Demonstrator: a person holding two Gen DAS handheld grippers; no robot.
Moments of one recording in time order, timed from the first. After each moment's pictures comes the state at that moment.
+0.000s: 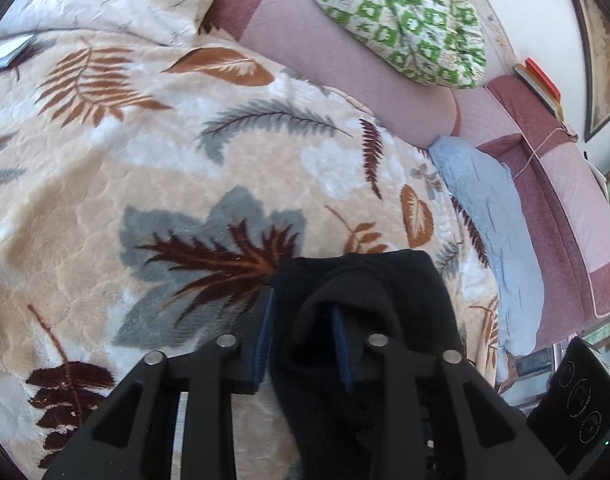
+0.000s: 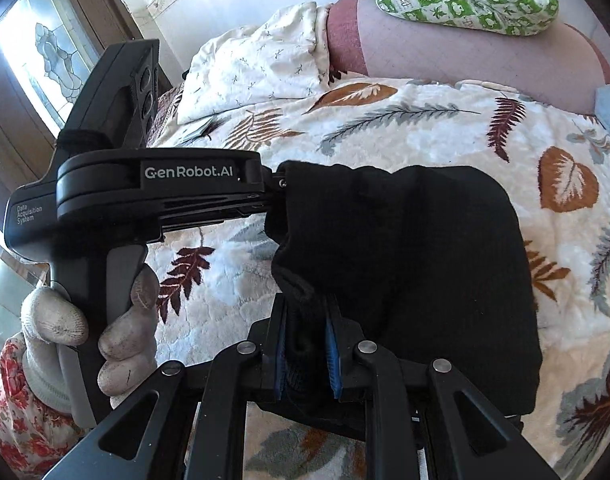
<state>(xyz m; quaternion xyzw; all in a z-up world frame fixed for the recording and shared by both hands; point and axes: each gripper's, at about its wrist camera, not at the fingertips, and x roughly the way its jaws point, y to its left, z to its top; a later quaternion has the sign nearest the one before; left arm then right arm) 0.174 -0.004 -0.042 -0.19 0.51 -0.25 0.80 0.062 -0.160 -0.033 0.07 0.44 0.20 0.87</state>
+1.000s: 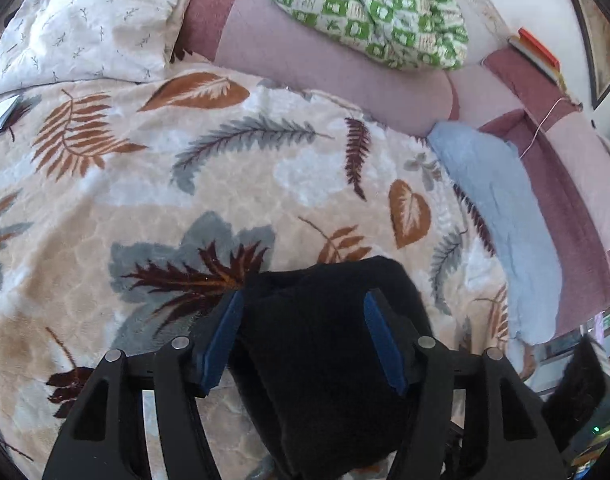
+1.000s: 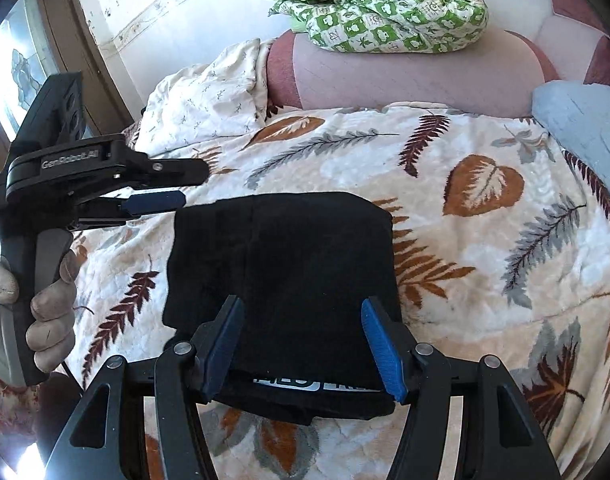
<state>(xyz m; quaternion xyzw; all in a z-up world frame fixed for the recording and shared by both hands) 0.170 -0.053 -0.009 -0.11 0.51 -0.23 0.82 0.038 -0.228 -0.013 0.06 0.41 0.11 0.90</state>
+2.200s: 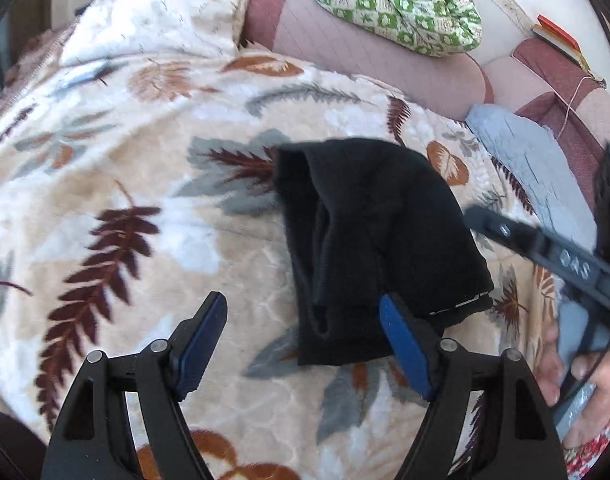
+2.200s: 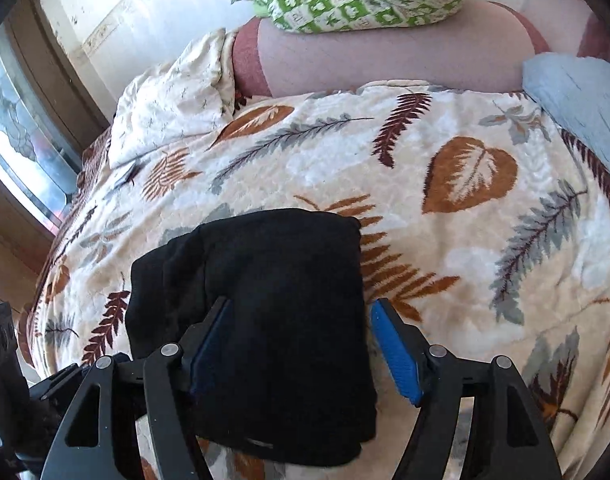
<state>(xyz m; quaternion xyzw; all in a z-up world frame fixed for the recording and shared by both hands) 0.035 -0.030 -0.017 -0.07 0.48 -0.13 0.87 0.071 -0.265 -0.019 0.11 0.44 0.09 0.89</state>
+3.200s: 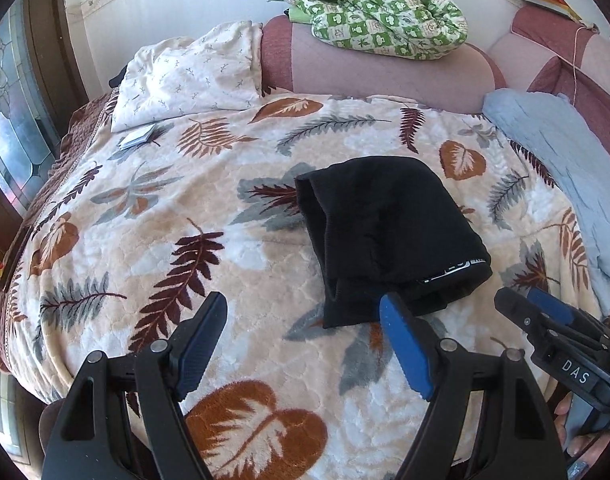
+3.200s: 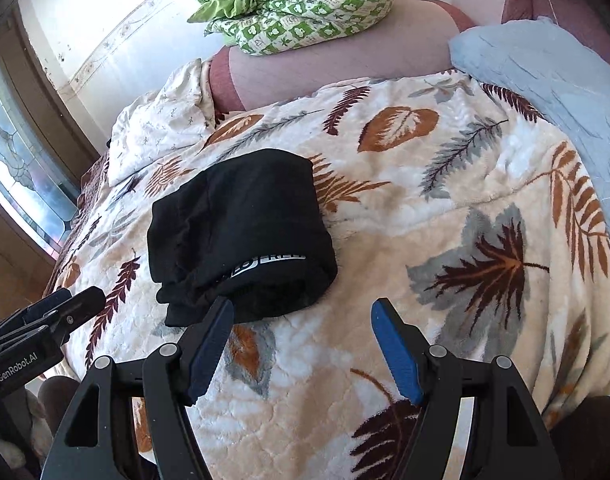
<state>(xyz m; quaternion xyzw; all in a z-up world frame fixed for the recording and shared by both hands) -0.020 -0.051 0.031 0.04 0.44 -0.05 0.90 -0.049 -0.277 -0.026 0.16 0.41 0.04 0.90</state>
